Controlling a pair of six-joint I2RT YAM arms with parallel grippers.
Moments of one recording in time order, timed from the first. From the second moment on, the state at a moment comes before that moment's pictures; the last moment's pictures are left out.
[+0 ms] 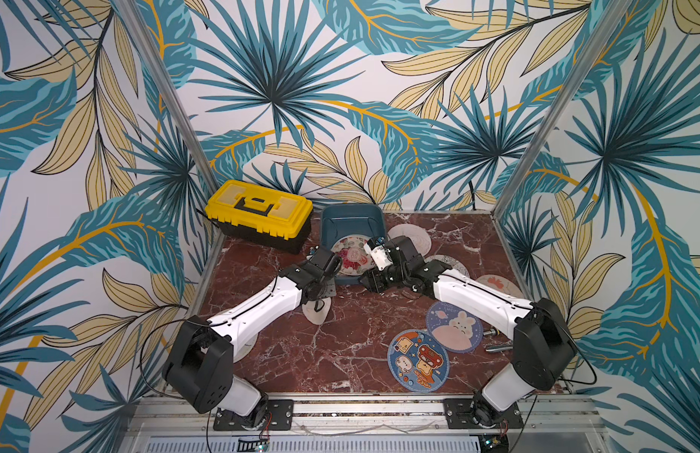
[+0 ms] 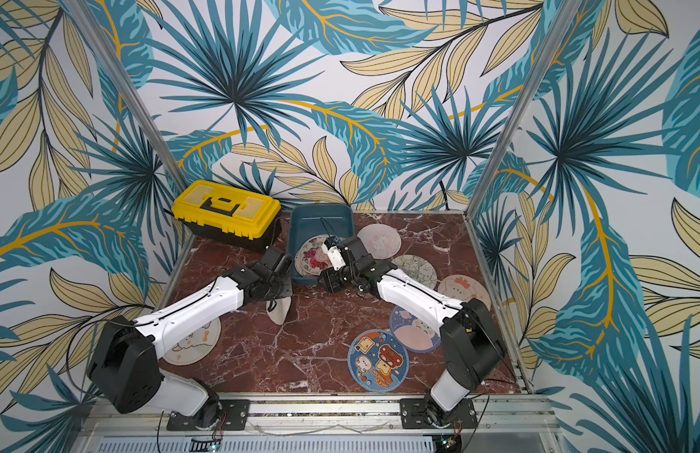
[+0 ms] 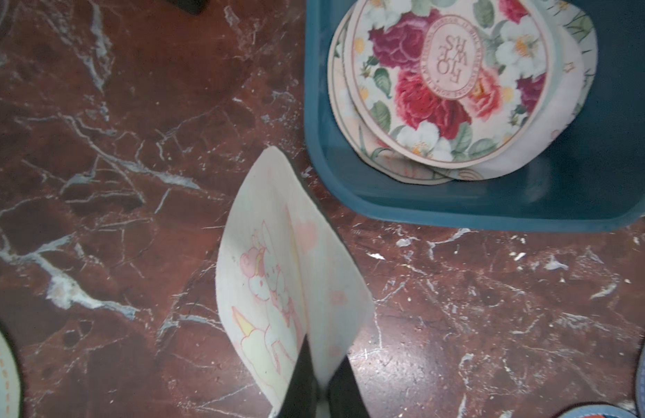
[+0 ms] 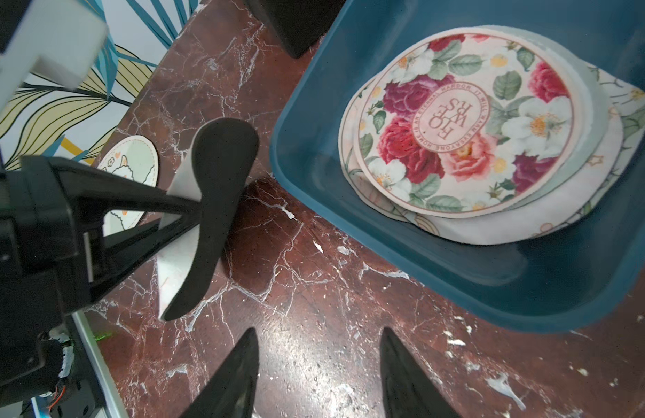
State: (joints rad) left arm -0.57 1.50 1.13 -0.68 -0.21 -0.68; right arm 0.63 1.63 1.21 -0.35 -0.23 0.22
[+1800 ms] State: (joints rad) left arm -0.42 1.38 1.12 -0.43 -0.06 -0.66; right arm 0.74 1.81 1.34 -0.20 -0.13 0.35
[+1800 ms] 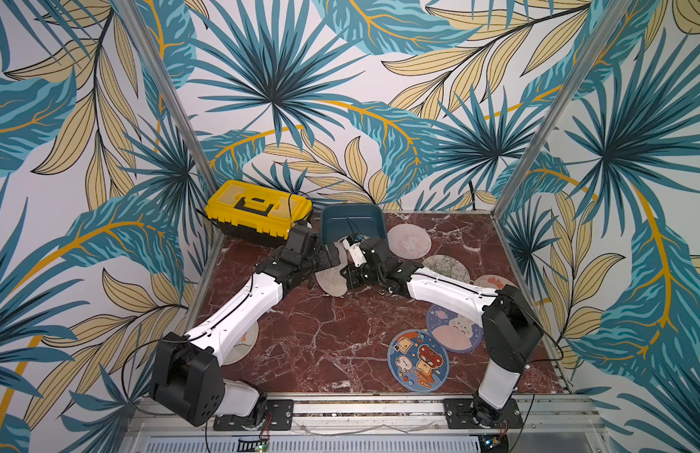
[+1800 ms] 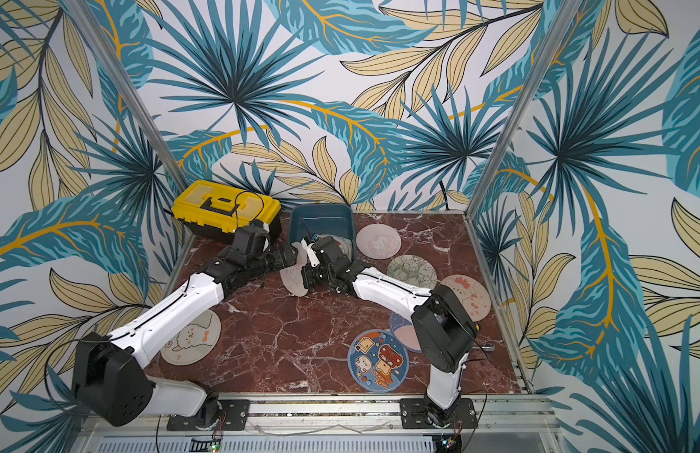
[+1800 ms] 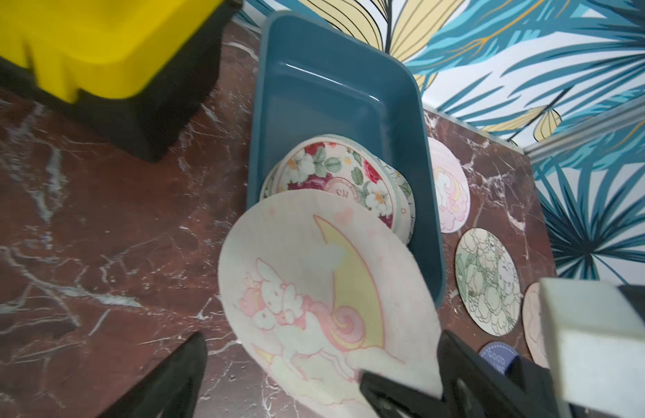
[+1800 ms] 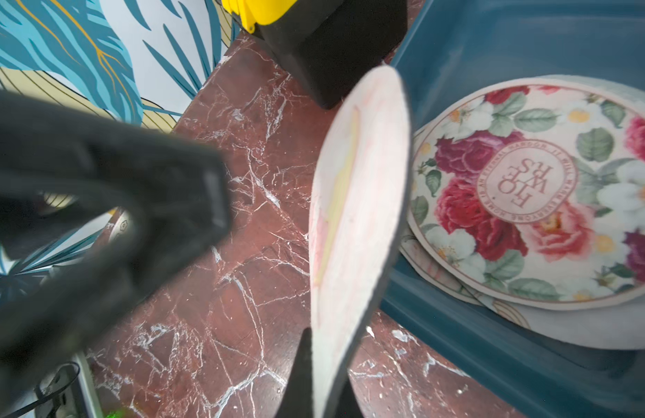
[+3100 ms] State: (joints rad) left arm -0.35 1.16 0.88 -0.41 -0.27 -0.60; right arm 0.65 2.10 1.78 -0.29 0.04 0.23
